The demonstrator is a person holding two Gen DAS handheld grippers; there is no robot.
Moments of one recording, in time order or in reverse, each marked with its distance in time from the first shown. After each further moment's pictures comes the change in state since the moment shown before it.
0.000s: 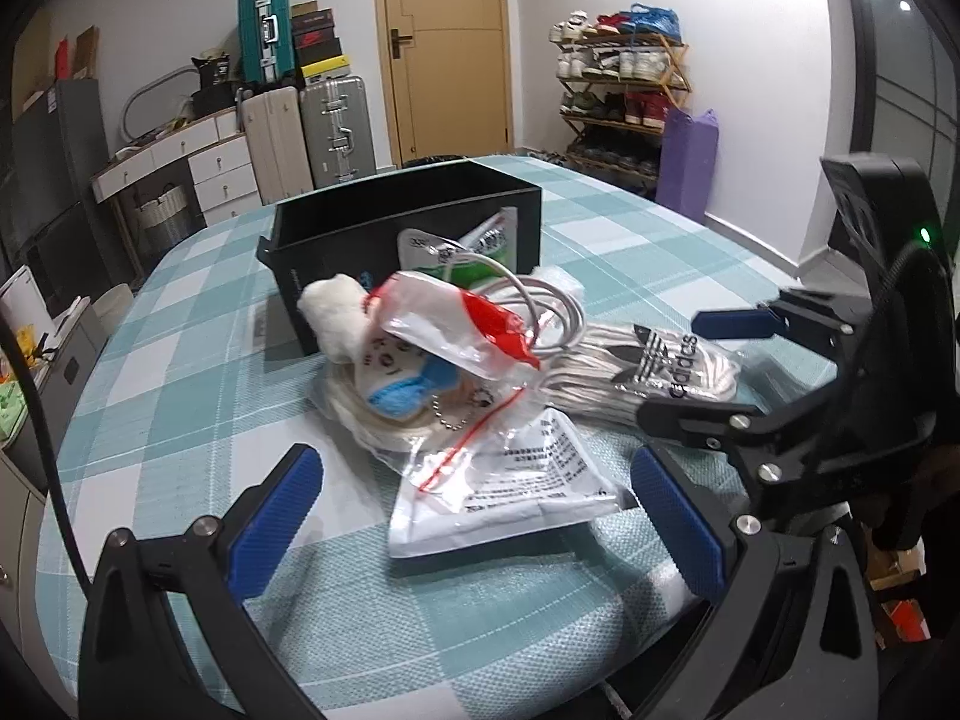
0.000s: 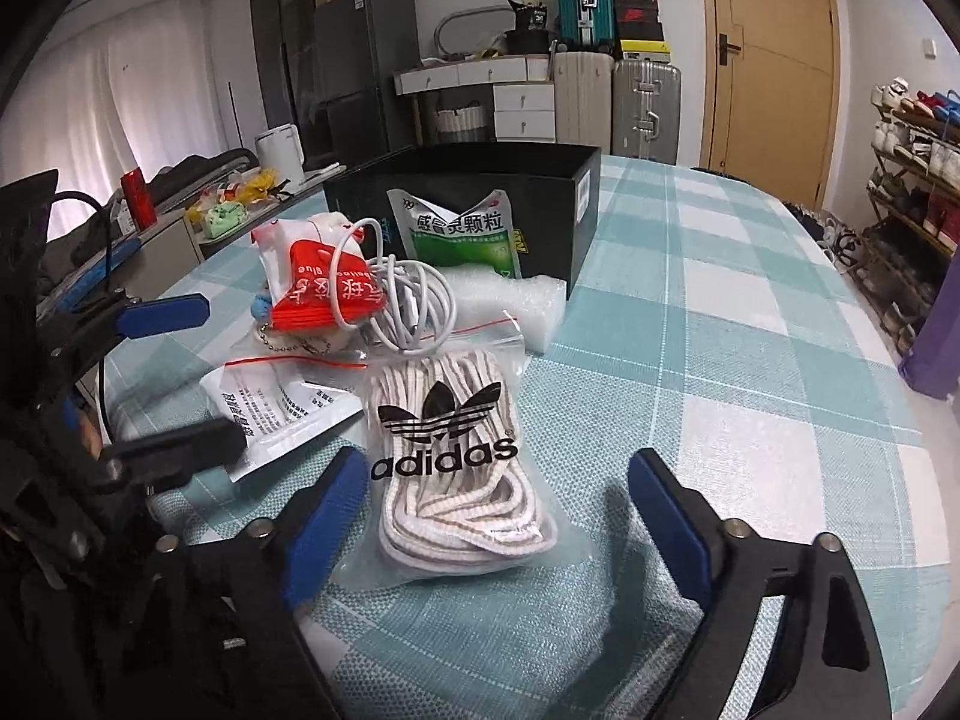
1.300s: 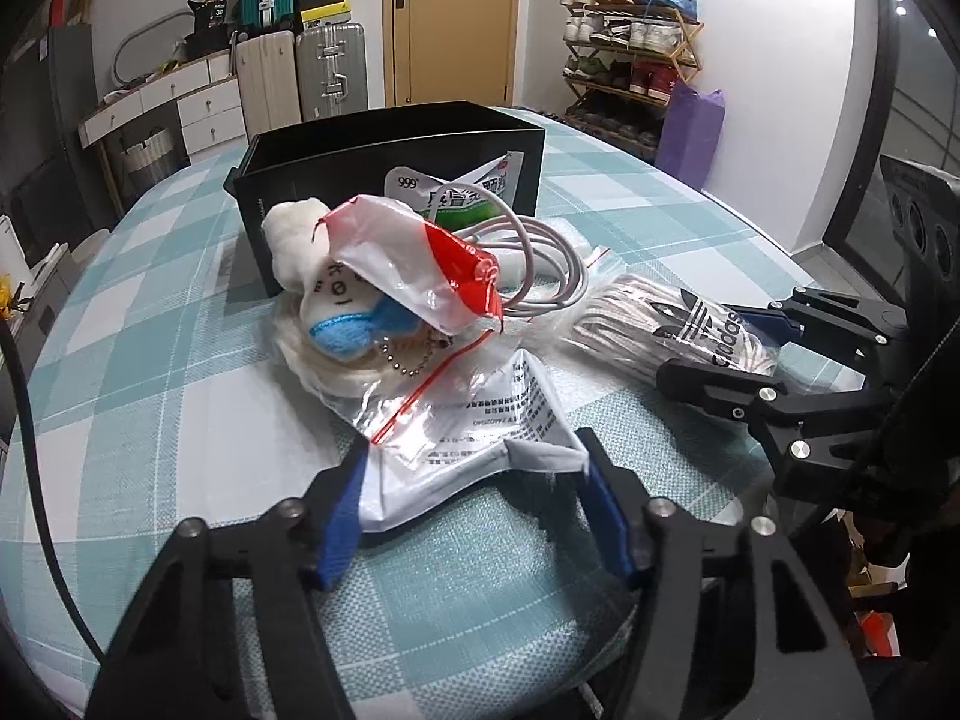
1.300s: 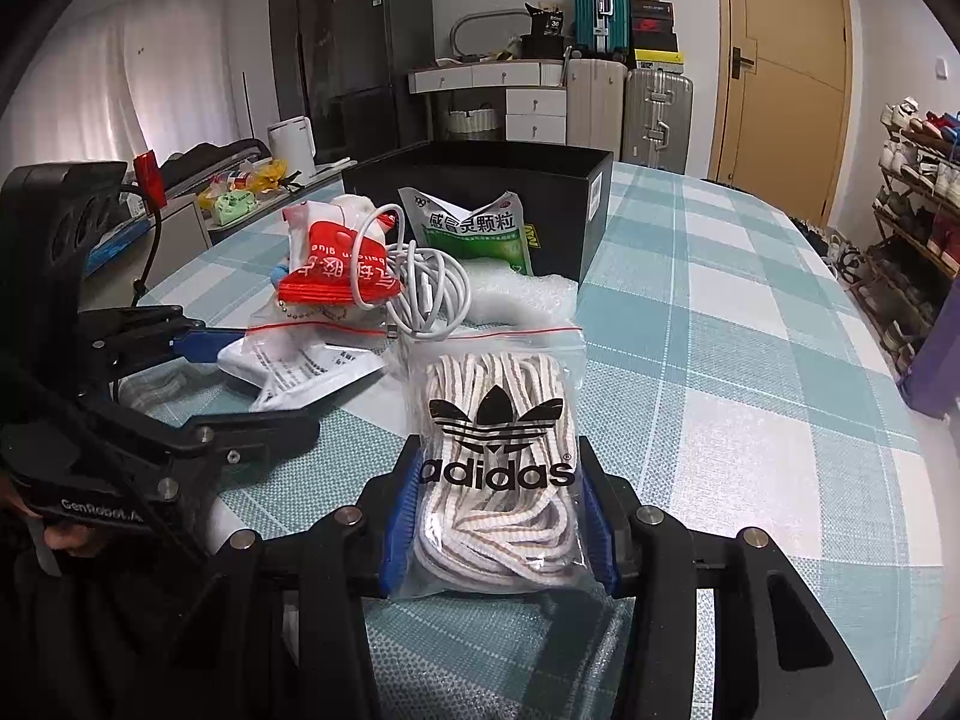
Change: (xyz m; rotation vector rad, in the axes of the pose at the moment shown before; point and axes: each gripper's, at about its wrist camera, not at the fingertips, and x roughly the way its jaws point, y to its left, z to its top) left arm 0.019 0.006 -0.006 -0.074 0.107 -0.057; right arm -0.009 0.006 -0.011 -0.037 -0.021 0.000
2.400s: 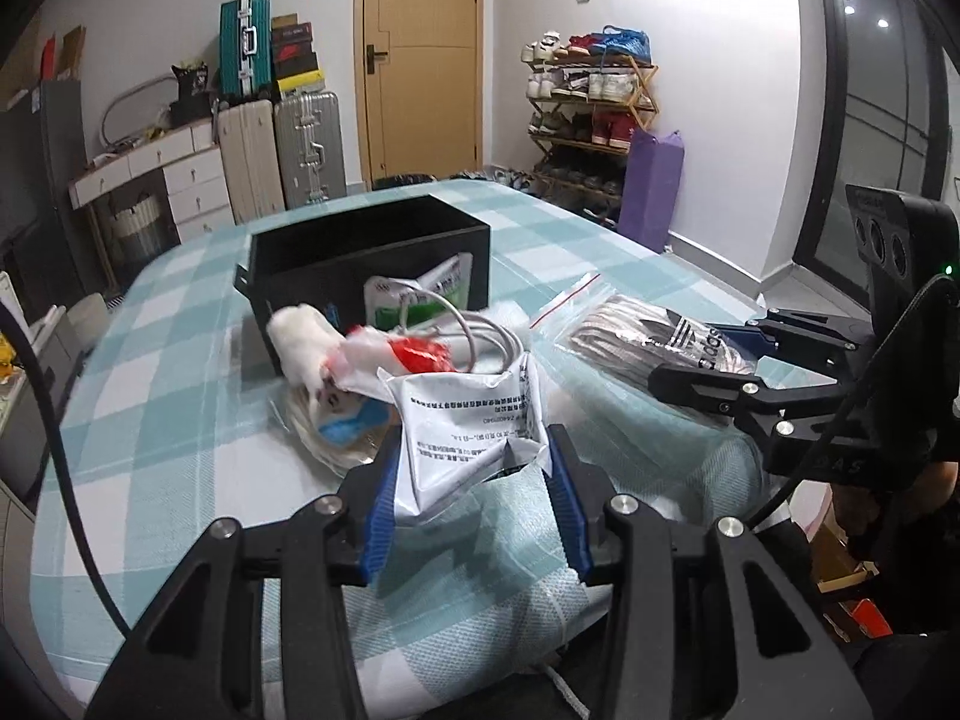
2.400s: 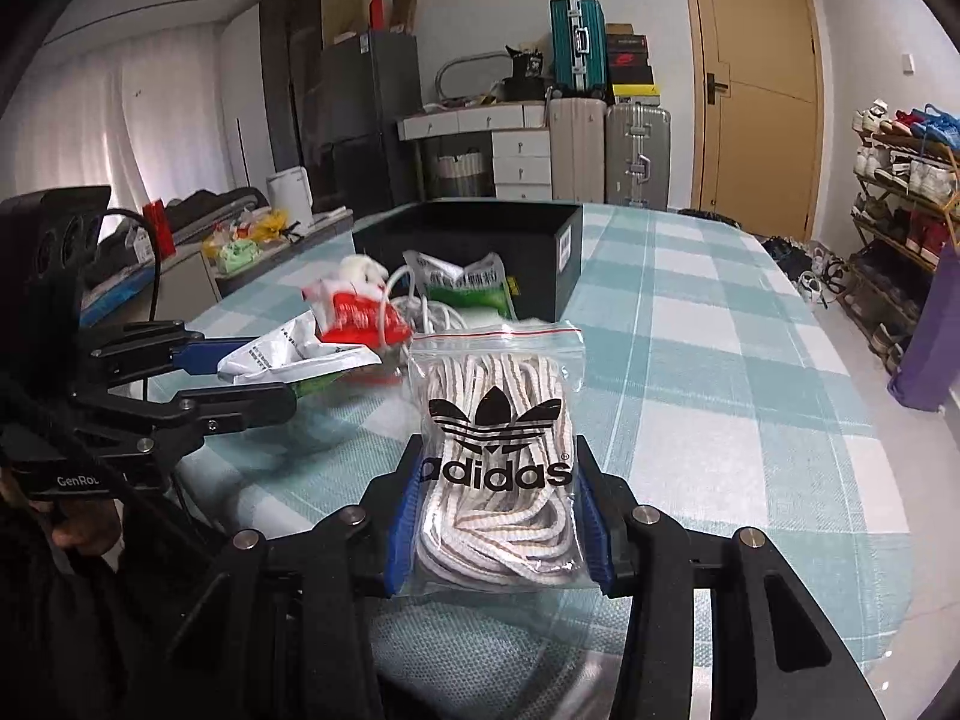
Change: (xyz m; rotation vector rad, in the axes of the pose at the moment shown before) left arm -0.057 -0.009 0.004 0.078 -0.156 -0.031; right arm -0.050 -0.003 -0.005 0.053 -0.125 0.000
